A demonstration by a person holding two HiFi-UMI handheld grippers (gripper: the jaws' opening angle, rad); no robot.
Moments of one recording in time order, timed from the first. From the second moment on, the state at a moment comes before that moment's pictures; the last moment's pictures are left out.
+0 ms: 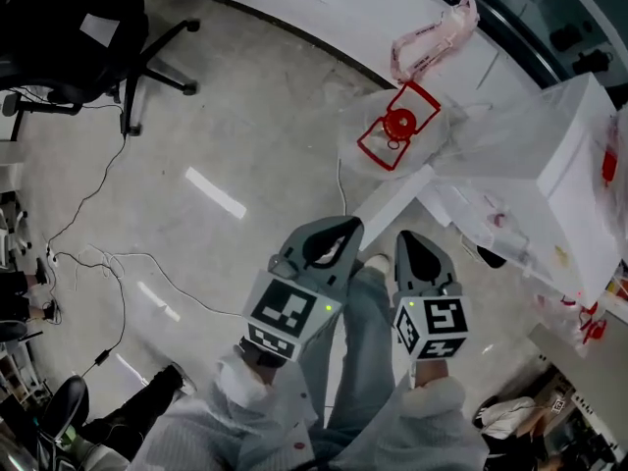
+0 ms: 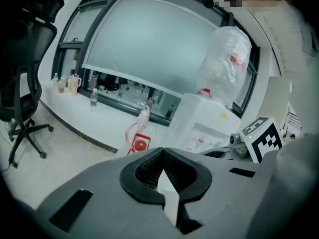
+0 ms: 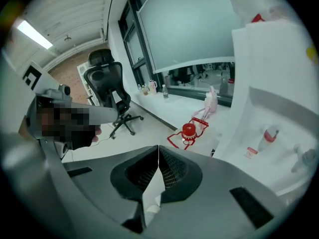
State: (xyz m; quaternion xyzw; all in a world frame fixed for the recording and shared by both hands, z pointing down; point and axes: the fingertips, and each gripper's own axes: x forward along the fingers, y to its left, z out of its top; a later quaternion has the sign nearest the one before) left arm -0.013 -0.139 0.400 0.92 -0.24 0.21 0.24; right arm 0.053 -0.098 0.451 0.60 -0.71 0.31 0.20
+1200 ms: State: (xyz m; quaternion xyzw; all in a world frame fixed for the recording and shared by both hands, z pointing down) left arm -0.053 -0.122 0.573 0.87 -0.22 0.30 0.31; right arm 0.001 -0.057 0.685 0.56 -0.63 0.43 0.34
